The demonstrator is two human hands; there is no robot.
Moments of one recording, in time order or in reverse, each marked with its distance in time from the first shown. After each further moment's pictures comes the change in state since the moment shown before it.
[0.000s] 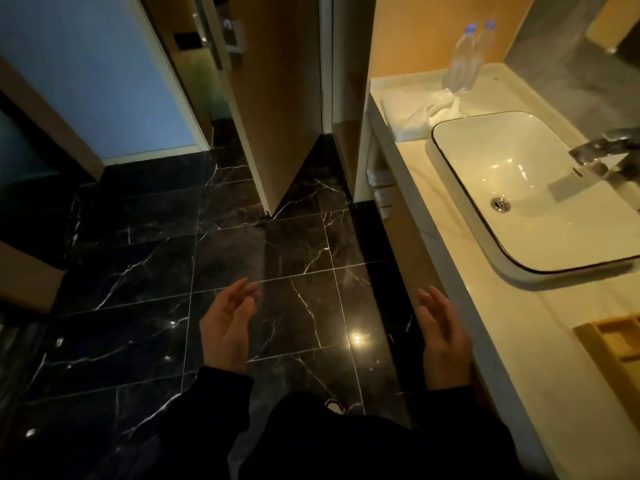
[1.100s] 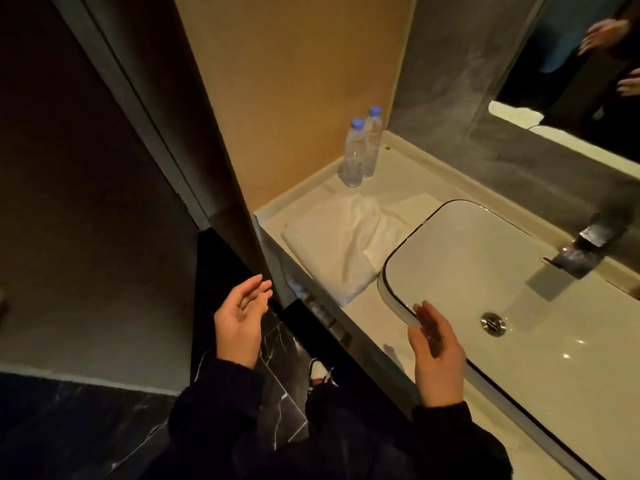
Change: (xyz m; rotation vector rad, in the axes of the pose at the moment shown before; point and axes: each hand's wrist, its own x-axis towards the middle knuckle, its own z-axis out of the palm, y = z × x) left_hand 0.568 0.087 0.413 -0.035 -0.607 -0.030; right_hand 0.516 -0.090 0.166 0.090 0.544 0.035
